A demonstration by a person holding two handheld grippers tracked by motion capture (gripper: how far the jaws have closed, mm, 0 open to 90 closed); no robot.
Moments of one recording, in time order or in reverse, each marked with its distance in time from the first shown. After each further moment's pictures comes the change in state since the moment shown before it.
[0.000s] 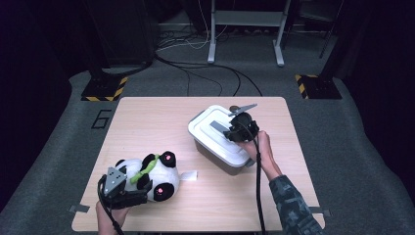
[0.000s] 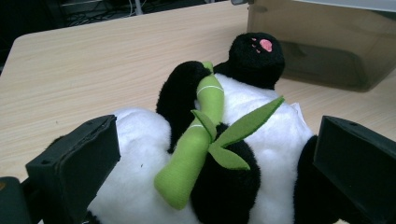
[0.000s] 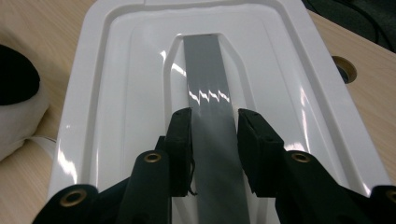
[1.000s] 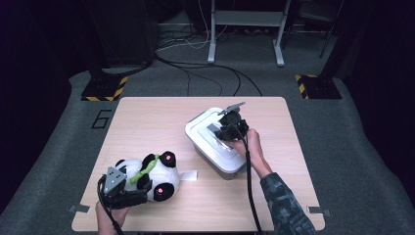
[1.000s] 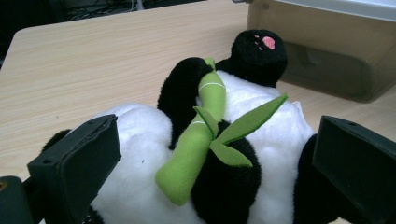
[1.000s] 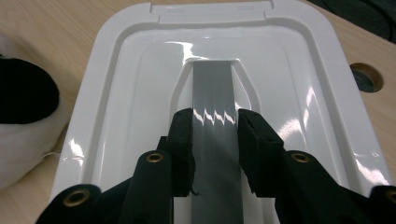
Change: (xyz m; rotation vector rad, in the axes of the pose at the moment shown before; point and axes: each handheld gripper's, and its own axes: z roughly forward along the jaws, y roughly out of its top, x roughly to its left) left arm 0.001 0.001 -0.001 0.018 0.001 -0.013; right arm 0.019 0.018 0.012 0.023 0.029 0.021
